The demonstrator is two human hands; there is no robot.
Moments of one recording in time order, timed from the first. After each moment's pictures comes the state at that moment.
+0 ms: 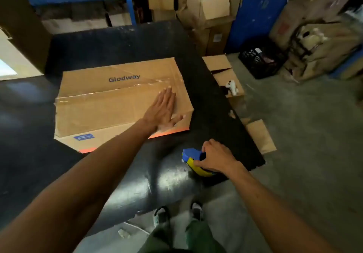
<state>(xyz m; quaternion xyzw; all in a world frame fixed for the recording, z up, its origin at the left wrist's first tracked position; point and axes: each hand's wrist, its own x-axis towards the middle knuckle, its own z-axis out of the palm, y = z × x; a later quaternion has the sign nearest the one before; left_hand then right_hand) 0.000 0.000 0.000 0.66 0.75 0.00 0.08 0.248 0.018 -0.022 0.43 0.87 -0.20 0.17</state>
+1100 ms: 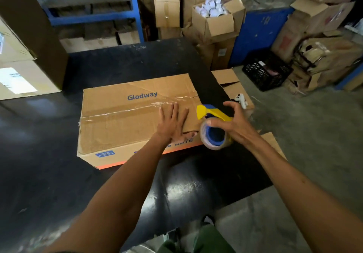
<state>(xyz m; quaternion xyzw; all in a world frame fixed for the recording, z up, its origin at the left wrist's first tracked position) -0.039 0.007 -0.032 0.65 0.76 -0.02 0.06 0.189 0.065 0.088 0.51 0.70 -0.49 -0.14</state>
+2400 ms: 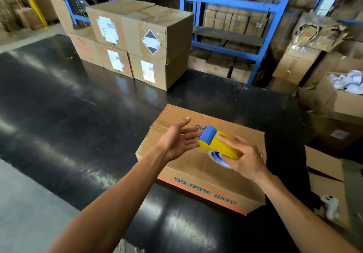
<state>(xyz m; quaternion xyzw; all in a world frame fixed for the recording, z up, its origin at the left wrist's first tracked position) -0.083 -0.102 0.099 -0.08 0.48 0.78 0.41 0.035 0.117 0.064 -0.06 0.91 -0.35 -0.20</state>
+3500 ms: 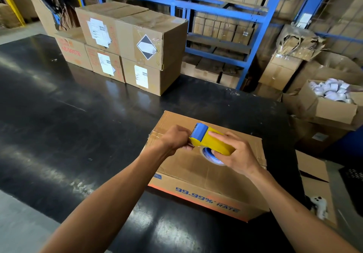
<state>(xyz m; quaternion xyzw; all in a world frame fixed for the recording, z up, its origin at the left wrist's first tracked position) -0.127 -0.107 0.098 0.10 0.77 0.55 0.31 -0.005 0.089 0.079 -0.09 0.91 -0.35 -0.22</state>
